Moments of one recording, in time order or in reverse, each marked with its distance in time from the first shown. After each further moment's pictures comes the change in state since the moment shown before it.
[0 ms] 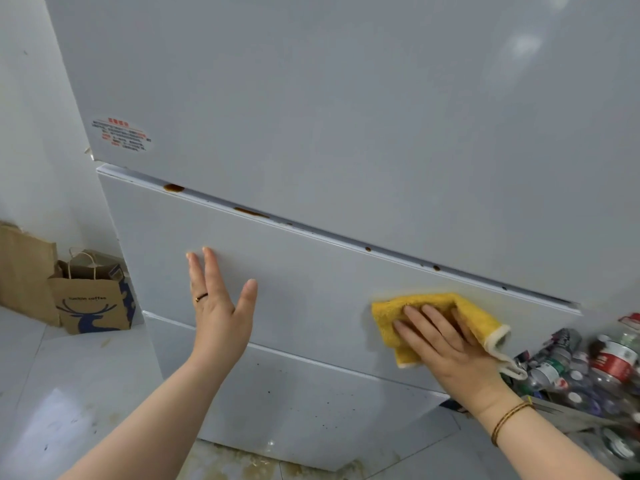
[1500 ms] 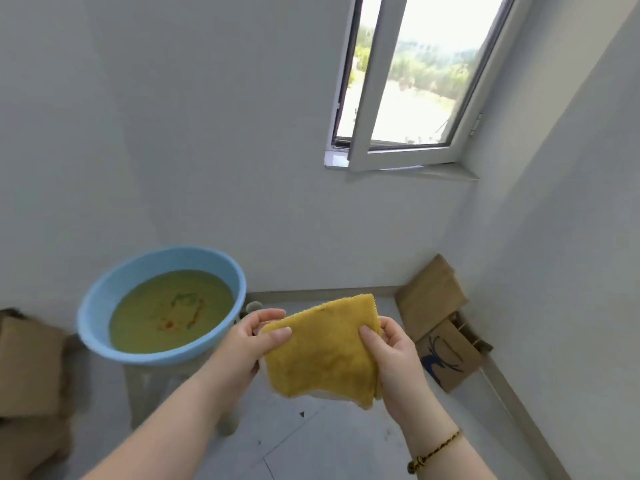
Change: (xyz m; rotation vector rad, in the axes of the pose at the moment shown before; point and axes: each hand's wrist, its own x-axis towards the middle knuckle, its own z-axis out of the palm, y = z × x) left_hand -0.240 -0.109 -0.497 -0.614 0.770 -0.412; right_hand 0.256 -0.580 -0.186 1.989 -0.951 0.045
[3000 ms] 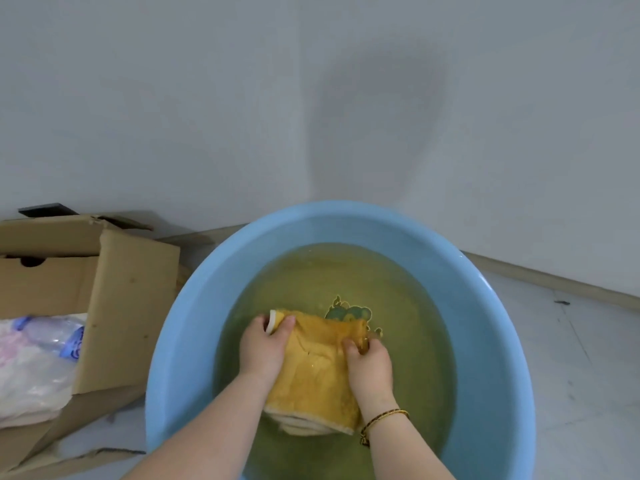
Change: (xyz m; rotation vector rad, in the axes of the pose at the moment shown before) left_hand 0.364 -0.114 -0.429 0.354 0.891 -0.504; right_hand 0.401 0.277 0.434 -0.663 -0.219 0.559
